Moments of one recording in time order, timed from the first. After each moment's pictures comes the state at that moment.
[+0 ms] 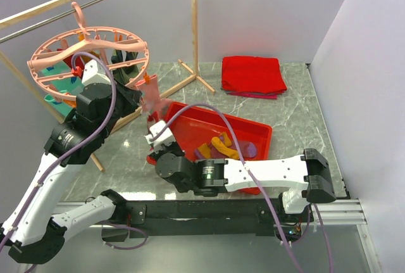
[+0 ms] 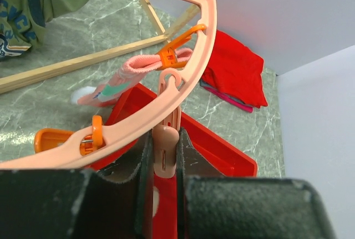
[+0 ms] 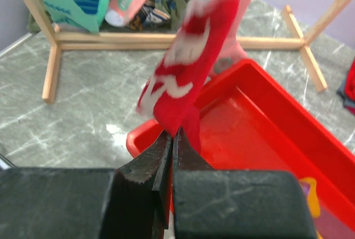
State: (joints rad) left arm -0.55 0.94 1.39 -0.77 -0.40 -0.78; right arm 1.50 1.61 1.37 -0.09 0.93 0.15
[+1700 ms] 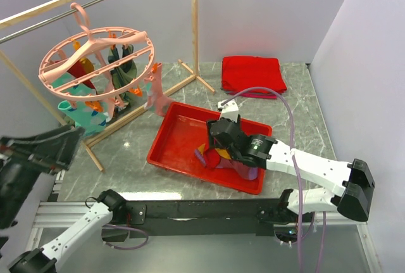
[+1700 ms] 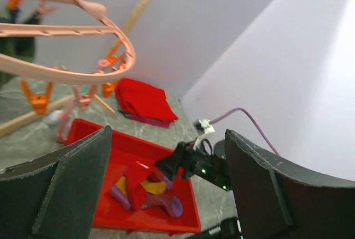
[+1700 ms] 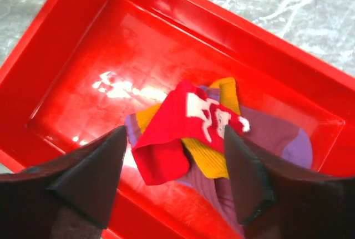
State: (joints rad) left arm -0.55 0.51 1.66 -0.95 -0.18 -0.64; right arm 1.04 1.22 0.97 -0.46 0.62 0.55
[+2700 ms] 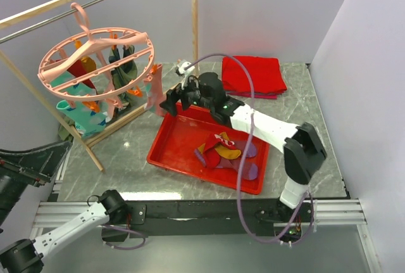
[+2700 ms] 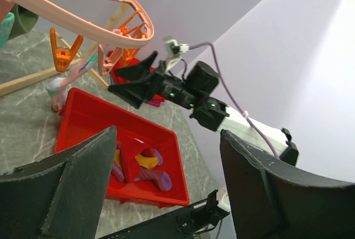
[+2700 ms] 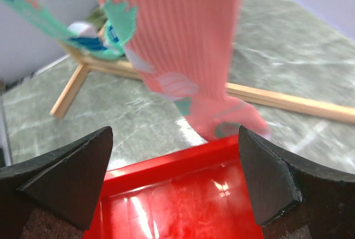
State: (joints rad) left arm -0.83 0.35 1.59 -1.08 -0.42 -0.74; right arm 0.79 1.70 1.36 0.16 -0.23 0.11
